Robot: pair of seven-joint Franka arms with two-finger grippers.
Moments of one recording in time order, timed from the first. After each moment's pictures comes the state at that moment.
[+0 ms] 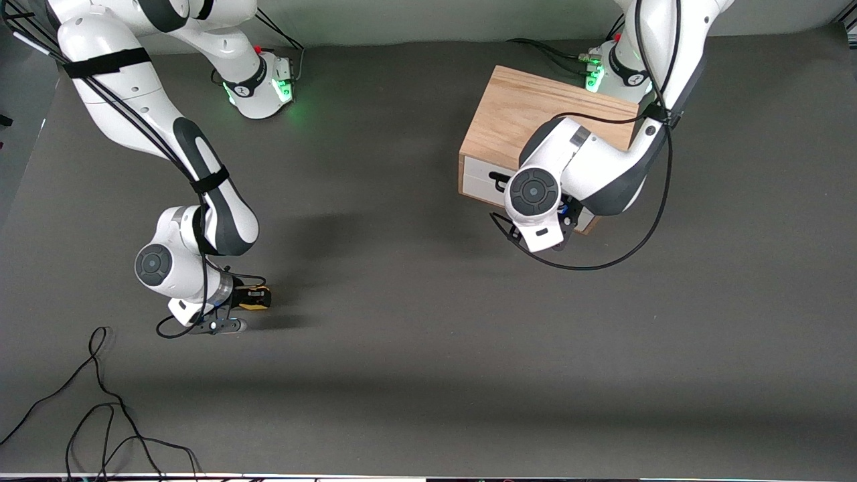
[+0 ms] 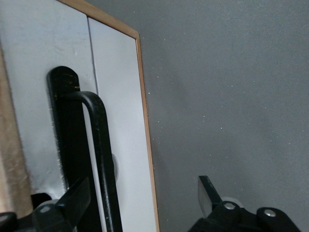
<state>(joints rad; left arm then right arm) -0.21 0.44 -0.43 -1.80 0.10 1.85 -1.80 0.13 0.60 -0.05 -1.91 0.13 2.49 -0.03</state>
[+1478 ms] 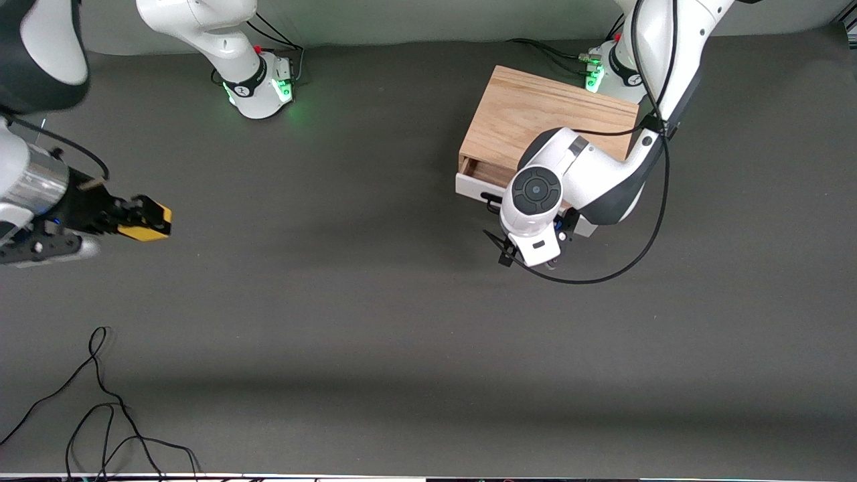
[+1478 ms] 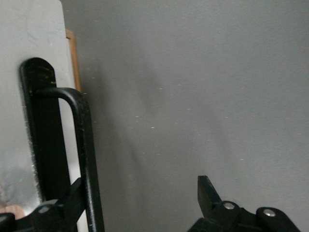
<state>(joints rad) -0.21 0.50 -0.43 -1.73 0.17 2.04 -1.85 0.13 0.08 -0.10 -1.56 0.11 1.60 -0.03</state>
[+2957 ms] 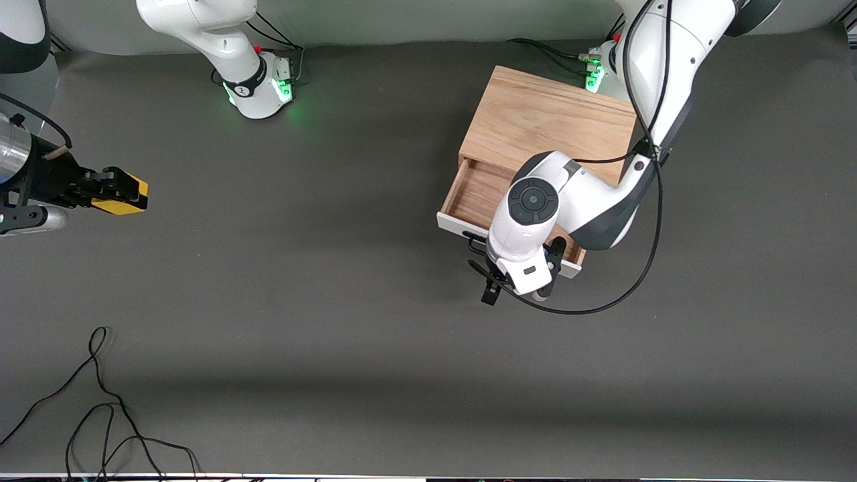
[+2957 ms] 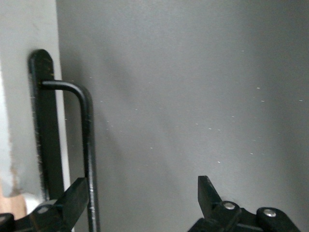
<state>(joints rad) -0.23 0.62 -0.43 -1.56 0.27 2.22 -1.92 0.13 0.05 -0.13 -1.54 0.10 1.51 -0.04</state>
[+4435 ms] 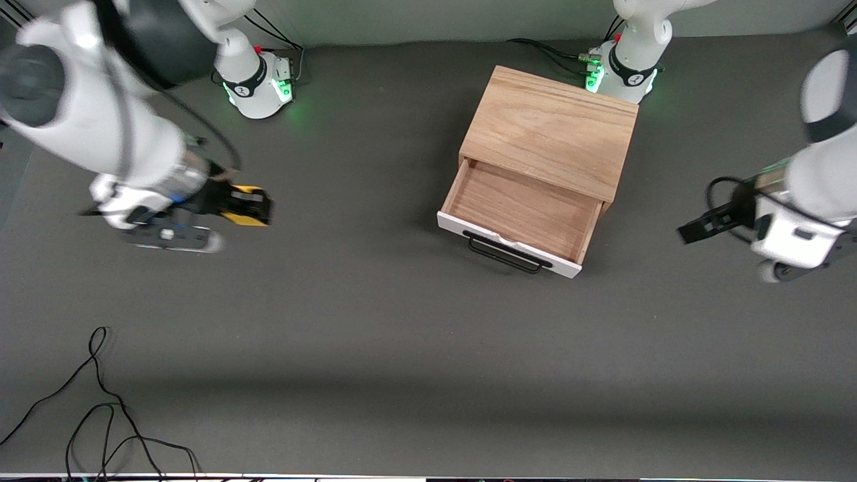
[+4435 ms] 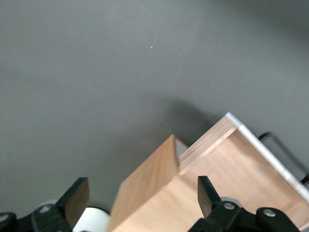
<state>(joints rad) 0.27 0.23 -0.42 -1.41 0.05 1.41 -0.47 0.47 0.28 -0.09 -1.35 0.11 1.58 0.55</state>
